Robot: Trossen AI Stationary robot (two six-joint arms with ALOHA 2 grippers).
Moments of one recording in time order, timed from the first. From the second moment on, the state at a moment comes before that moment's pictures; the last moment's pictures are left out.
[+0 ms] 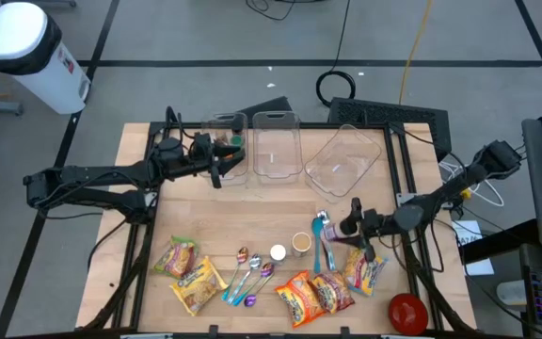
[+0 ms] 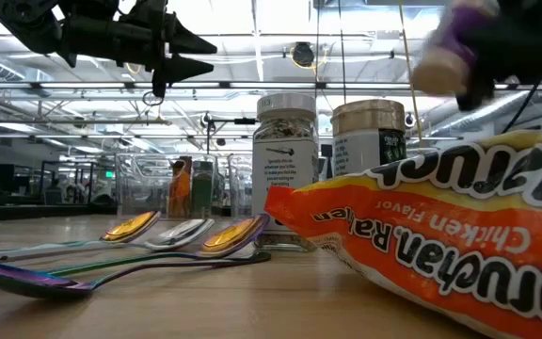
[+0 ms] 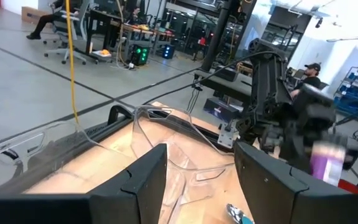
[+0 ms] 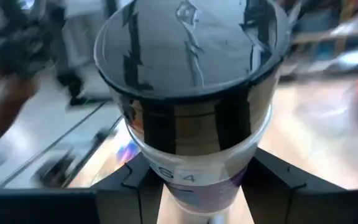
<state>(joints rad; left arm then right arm) 0.33 1.02 0.50 0.53 0.08 -0.29 0.52 0.94 0.12 0.82 0.40 0.19</state>
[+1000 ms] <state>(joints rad) 0.16 1.54 1.51 -0.53 0.08 0.07 -0.09 1.37 0.68 0.43 0.00 0.09</state>
